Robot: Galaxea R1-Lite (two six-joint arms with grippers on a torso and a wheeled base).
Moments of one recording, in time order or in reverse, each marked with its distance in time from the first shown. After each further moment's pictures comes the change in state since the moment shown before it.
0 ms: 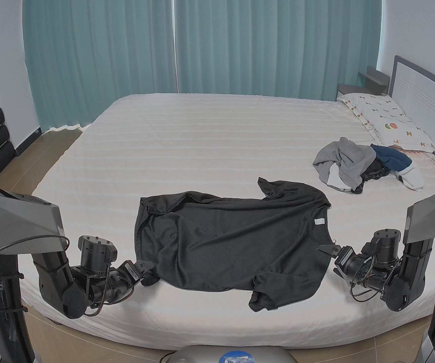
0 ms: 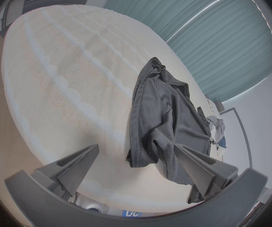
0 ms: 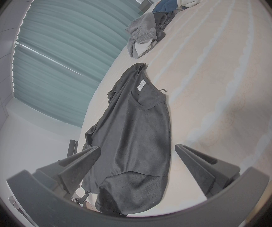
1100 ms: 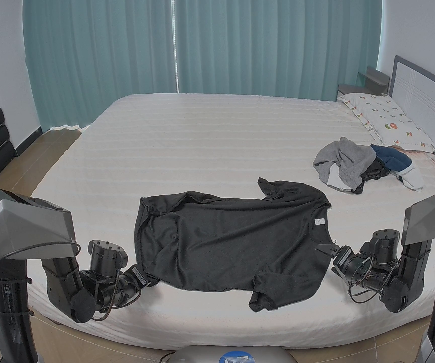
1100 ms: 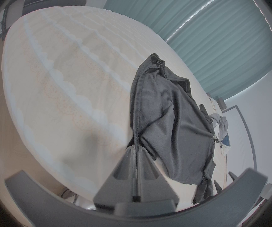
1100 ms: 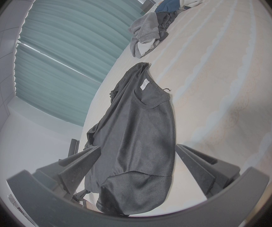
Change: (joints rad) left arm -0.058 0.036 -0.015 -0.009 0.062 -0.010; right arm 0.014 0.007 0.002 -0.028 -0.003 0.000
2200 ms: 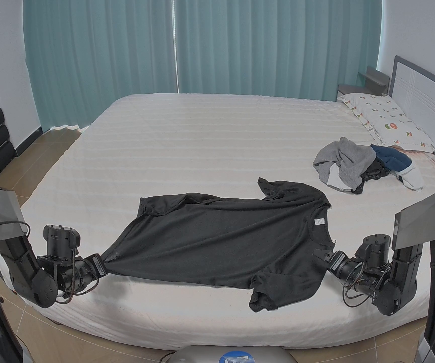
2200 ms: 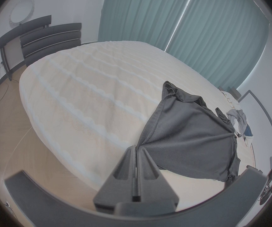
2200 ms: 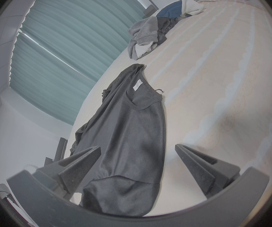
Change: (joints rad) left arm 0.244 -0.195 0.073 0.113 0.048 0.393; right arm 0.039 0.055 -0.026 0.006 -0.126 -0.064
